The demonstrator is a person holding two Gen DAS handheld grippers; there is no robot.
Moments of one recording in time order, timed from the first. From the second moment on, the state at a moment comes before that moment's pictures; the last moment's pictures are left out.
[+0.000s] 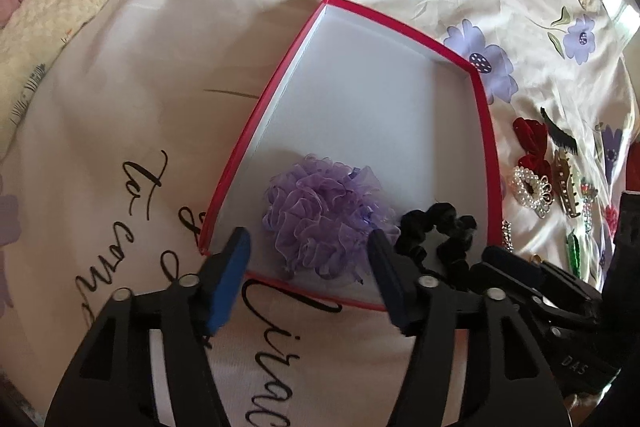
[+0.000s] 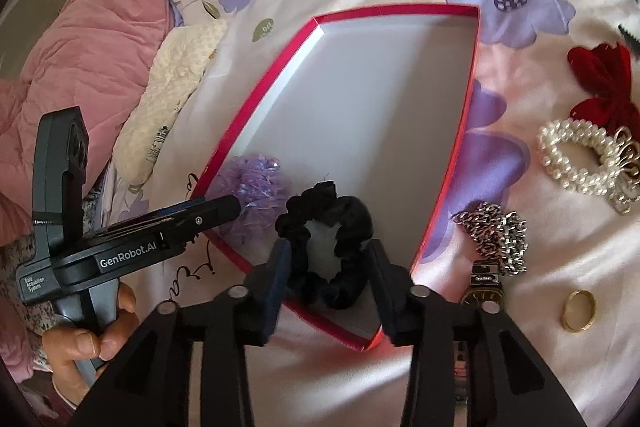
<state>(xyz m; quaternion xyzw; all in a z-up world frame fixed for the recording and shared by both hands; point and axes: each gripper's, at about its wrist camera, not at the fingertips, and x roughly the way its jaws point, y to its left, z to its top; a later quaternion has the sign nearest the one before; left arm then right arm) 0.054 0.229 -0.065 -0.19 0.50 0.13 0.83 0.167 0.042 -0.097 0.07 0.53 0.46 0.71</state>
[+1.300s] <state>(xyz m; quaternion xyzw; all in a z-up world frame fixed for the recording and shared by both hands) 0.077 0.071 -0.017 -0.13 0.48 -0.03 0.87 0.185 -0.204 -0.096 0.16 0.49 0.28 0.81</state>
